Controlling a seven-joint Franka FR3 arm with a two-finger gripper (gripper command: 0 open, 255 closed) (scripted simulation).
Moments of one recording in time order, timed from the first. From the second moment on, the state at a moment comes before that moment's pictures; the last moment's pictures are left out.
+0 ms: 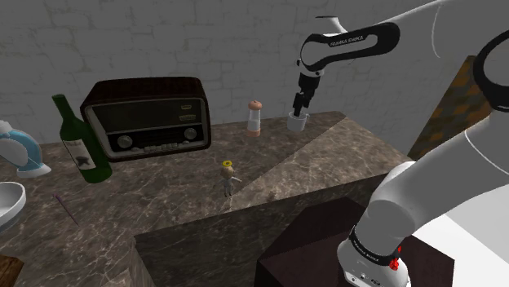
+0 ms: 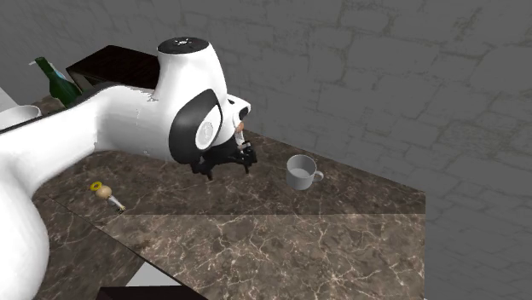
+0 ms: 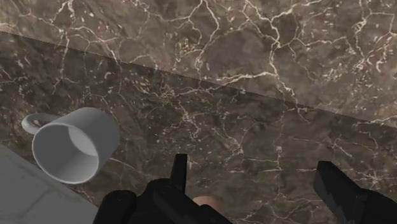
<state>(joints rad) -0.07 -0.38 -0.29 -2.27 -0.14 2.00 -0.45</state>
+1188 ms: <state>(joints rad) -0.18 0.31 -0.43 -1.83 0.15 2.19 -0.84</state>
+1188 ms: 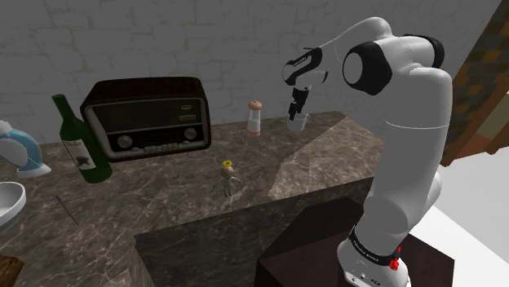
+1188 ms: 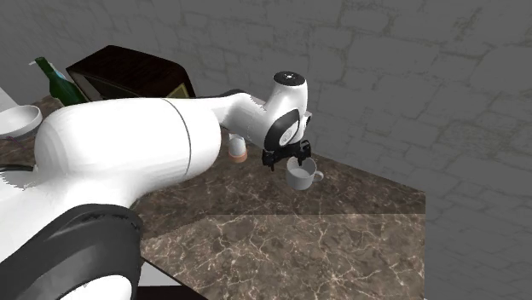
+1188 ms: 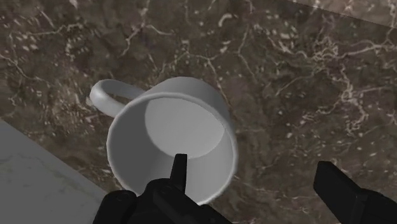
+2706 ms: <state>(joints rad) -0.20 0.40 -0.41 -1.82 0.20 2.27 -0.87</state>
